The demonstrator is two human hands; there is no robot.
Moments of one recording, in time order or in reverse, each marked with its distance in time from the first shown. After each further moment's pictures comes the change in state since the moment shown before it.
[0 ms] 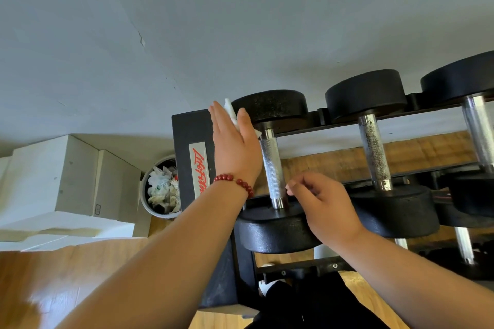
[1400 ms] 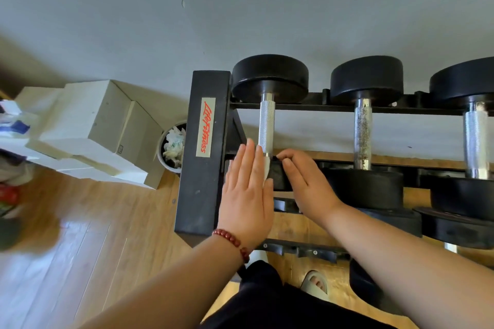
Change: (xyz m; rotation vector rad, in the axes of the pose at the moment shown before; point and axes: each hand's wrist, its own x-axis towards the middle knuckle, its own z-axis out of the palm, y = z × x) left_hand -0.179 -0.029 0.015 0.511 -0.104 0.182; right_hand -0.024 0.041 -0.028 -0.070 -0.307 -0.292
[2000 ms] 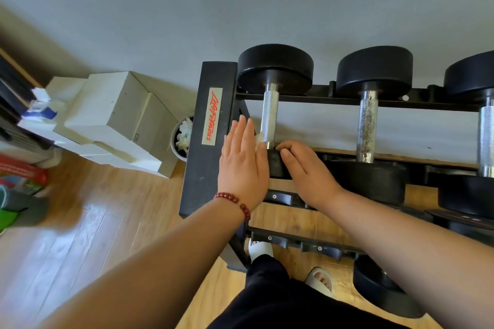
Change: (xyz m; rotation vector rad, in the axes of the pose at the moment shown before) left_hand 0.020 0.012 -0.001 -0.058 0.079 -0.161; right_hand 0.001 0.000 -0.014 -0.029 -0.142 0.003
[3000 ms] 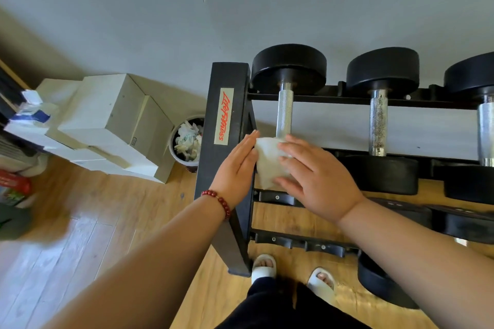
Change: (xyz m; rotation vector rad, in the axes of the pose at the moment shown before) left_hand 0.001 -0.068 -0.027 -0.647 -0.232 -0.087; right_hand -0.019 -0.027 0.022 -0.832 0.133 -0.578
